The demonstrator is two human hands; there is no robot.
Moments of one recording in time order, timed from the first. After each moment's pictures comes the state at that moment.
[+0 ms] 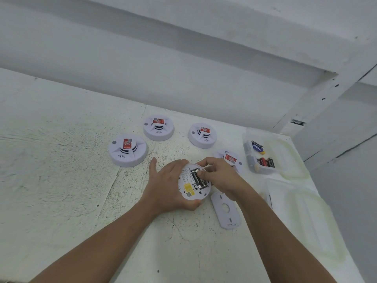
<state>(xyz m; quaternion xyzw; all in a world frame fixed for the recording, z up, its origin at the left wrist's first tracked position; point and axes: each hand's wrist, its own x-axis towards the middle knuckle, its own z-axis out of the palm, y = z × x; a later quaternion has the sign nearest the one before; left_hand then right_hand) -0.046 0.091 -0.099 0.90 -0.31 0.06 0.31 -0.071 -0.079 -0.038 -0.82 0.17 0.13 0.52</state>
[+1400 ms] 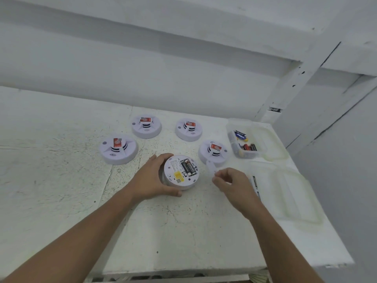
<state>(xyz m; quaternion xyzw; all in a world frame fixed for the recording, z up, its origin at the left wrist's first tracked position) -0.044 0.120 -0.076 0.84 -0.26 -0.19 0.43 -0.165 -0.093 -0.039 -0.86 0.26 -0.04 0.44</state>
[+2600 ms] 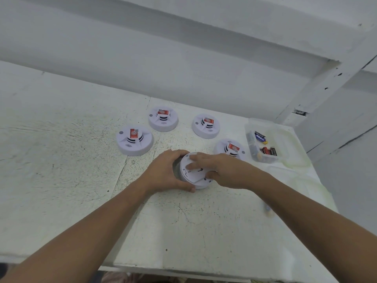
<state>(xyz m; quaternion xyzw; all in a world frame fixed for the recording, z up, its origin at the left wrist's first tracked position) -0.033 0.117 -0.083 0.83 -0.31 -0.12 0.44 -0.088 -0.075 -0.006 -0.95 -0.14 0.20 0.17</state>
